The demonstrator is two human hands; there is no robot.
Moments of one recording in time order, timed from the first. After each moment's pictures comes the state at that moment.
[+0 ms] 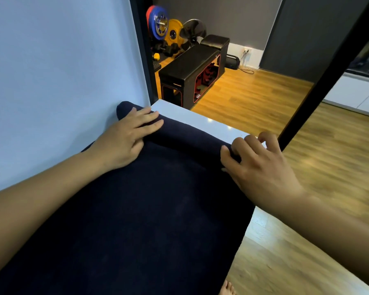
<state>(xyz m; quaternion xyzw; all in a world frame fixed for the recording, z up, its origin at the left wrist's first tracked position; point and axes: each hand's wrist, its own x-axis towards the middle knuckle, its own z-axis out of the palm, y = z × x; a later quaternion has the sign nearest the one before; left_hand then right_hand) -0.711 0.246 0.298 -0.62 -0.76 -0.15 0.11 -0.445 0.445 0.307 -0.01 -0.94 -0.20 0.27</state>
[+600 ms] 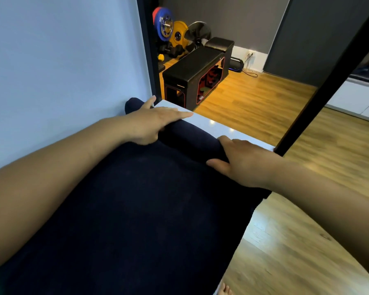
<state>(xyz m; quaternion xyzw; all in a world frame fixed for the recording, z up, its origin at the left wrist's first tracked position) -0.715 0.308 0.337 -0.60 -0.80 0.01 -0.07 -0.487 0.448 0.342 -0.18 -0.97 0.10 -0.12</state>
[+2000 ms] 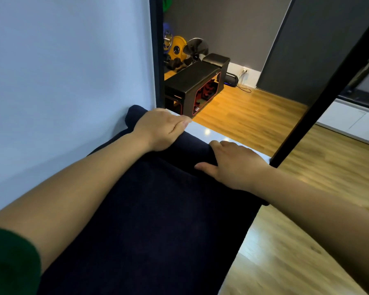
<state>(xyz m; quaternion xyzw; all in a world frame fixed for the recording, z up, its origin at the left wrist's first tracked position) -0.713 0.318 0.314 -0.58 -0.80 -0.14 0.09 -0.505 0.429 0.343 -0.19 -0.98 0.01 -0.09</state>
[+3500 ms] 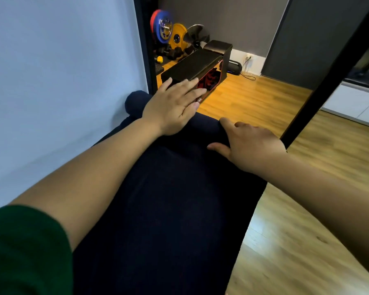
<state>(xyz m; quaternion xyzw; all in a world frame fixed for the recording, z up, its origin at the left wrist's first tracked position) -0.708 0.363 0.324 -0.59 -0.79 -0.12 0.13 -0.498 0.464 0.347 -0.21 -0.97 -0.06 -0.02</state>
